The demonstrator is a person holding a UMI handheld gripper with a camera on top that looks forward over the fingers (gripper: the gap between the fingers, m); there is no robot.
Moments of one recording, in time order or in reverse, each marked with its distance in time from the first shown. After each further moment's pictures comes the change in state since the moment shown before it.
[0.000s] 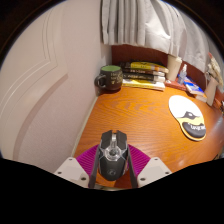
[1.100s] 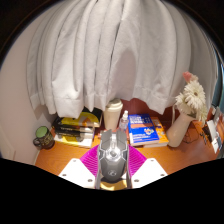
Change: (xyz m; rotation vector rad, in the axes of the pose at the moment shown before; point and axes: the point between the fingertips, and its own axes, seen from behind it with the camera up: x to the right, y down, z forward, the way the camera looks) arm 0.319 -0.234 -0.055 0.207 0.177 0.034
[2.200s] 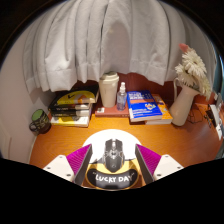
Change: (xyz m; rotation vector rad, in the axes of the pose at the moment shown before) arm 0.010 0.093 0.014 -0.139 -0.029 0.055
